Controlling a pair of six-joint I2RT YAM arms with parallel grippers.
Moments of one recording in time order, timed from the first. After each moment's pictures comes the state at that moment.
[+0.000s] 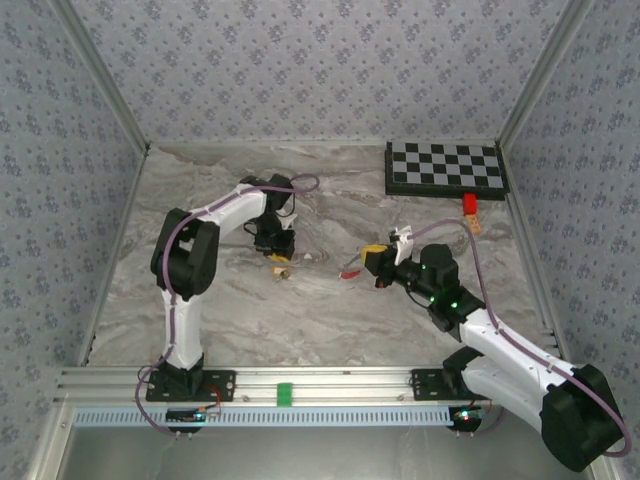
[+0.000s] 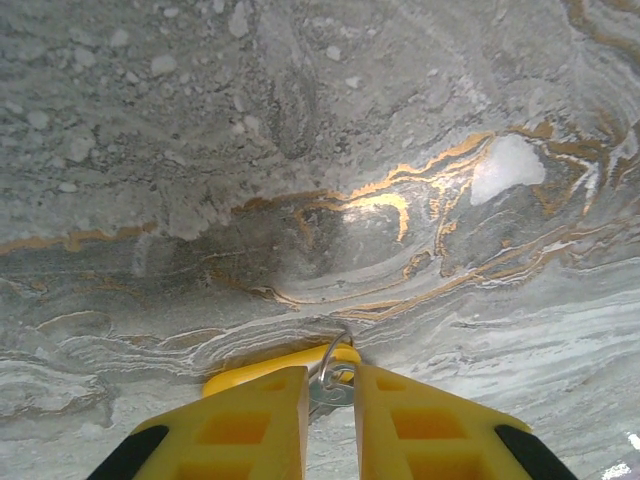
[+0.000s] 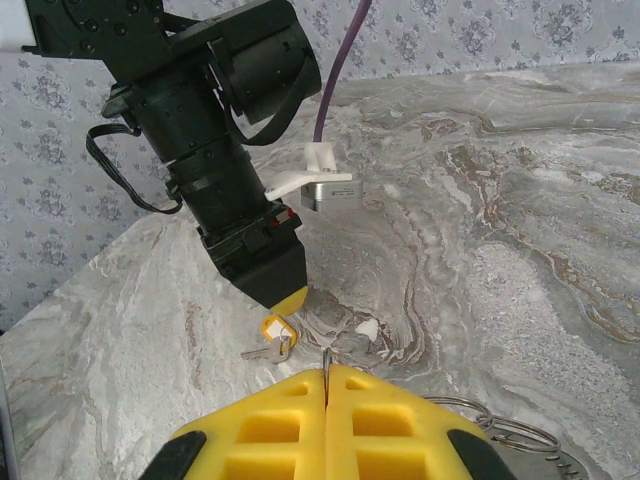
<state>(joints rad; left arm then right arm) -0.48 2.05 1.55 -1.11 0.25 -0.20 0.53 0.88 0.37 0.29 -0.32 0.32</state>
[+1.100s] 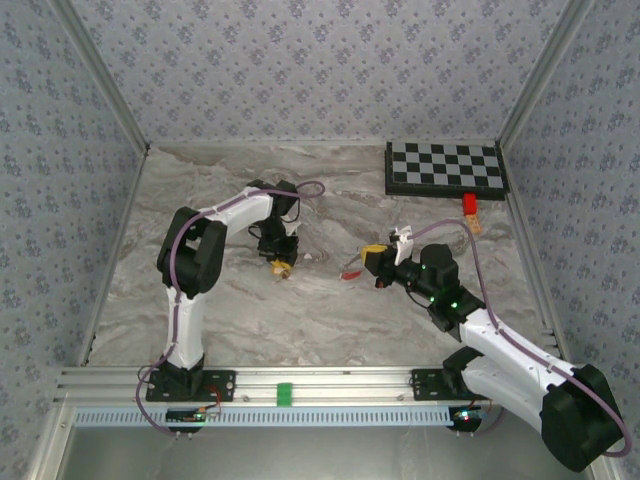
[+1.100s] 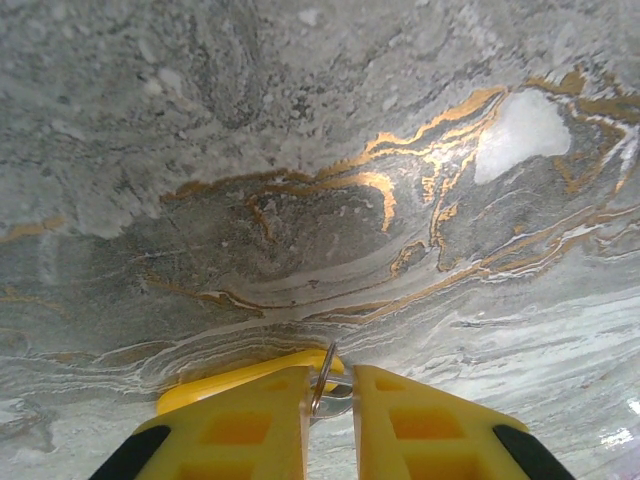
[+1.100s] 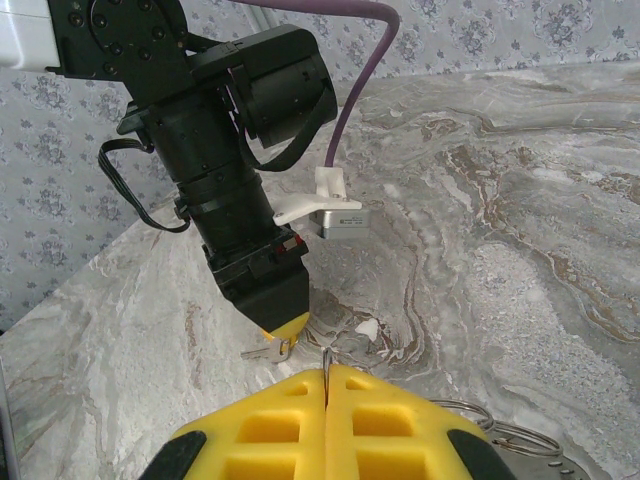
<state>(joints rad) -0.51 2.09 1.56 -1.13 0.26 -0.18 0.53 0.88 0.37 0.29 -0.32 0.32</state>
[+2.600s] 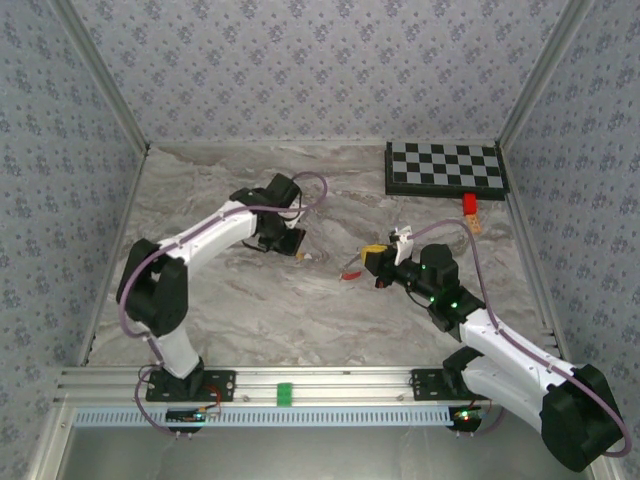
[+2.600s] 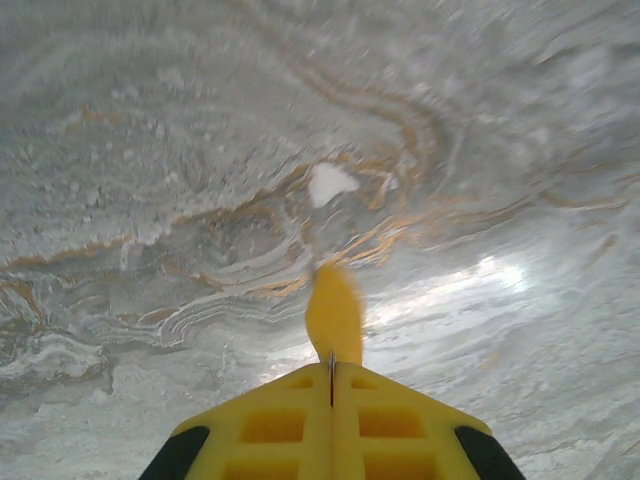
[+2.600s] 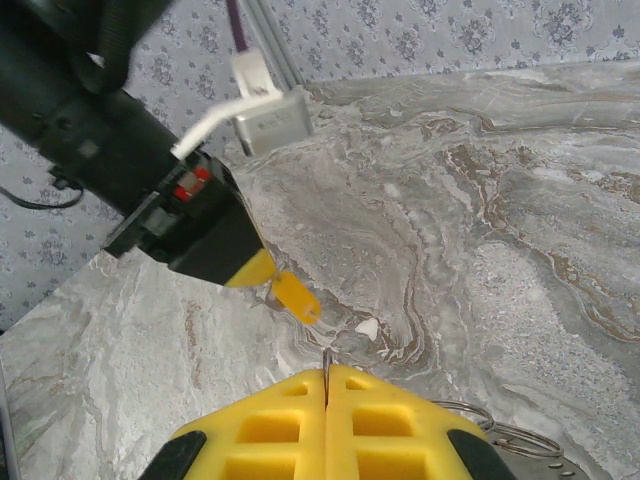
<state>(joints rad) -0.62 1.70 1.35 -0.86 0.12 -0.20 0.53 0.88 0.37 0.29 -0.32 0.32</state>
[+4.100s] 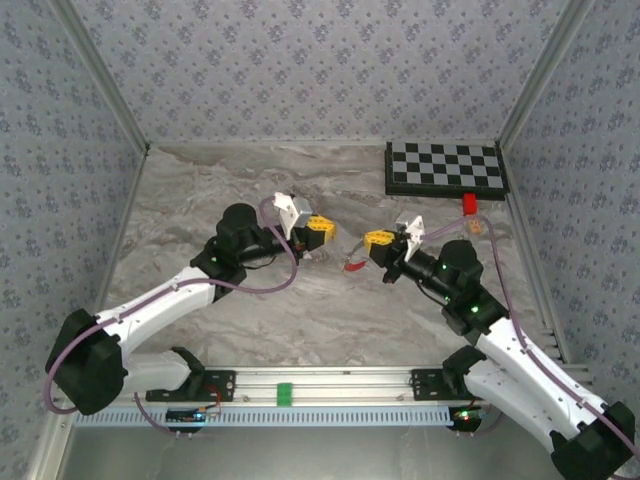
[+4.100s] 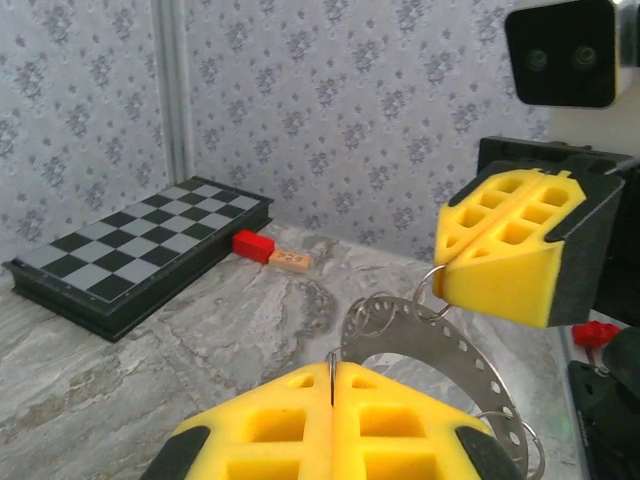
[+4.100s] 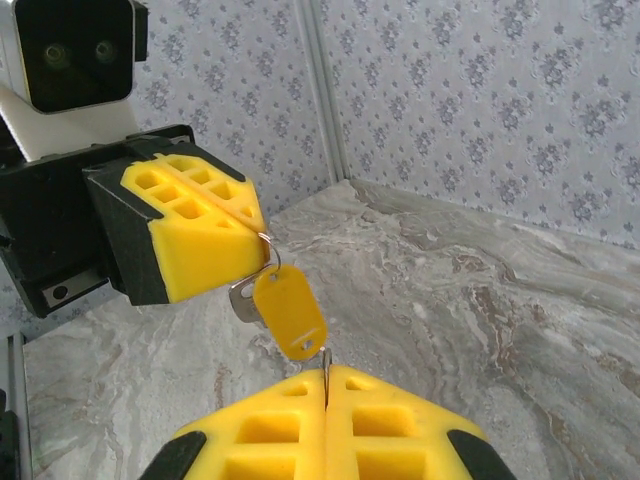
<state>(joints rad) -0.71 1.22 0.79 0.38 0.56 -0.09 0.57 0.71 0.55 0.13 -0.35 0.15</state>
